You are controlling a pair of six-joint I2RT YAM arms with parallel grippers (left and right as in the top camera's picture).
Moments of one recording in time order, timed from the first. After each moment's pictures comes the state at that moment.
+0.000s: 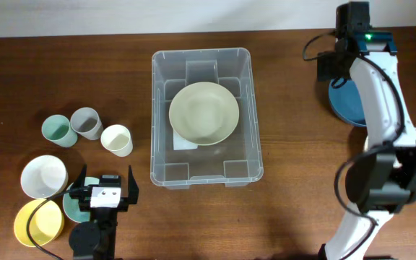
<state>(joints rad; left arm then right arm) 0.04 0.02 0.04 -0.12 0.00 0.27 -0.07 2.07 1.96 -1.07 0.33 -0.04</state>
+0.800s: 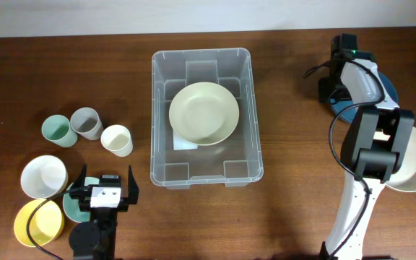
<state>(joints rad) 0.04 0.02 0.04 -0.12 0.00 0.27 -0.16 2.39 1.95 -0.92 0.31 -0.08</state>
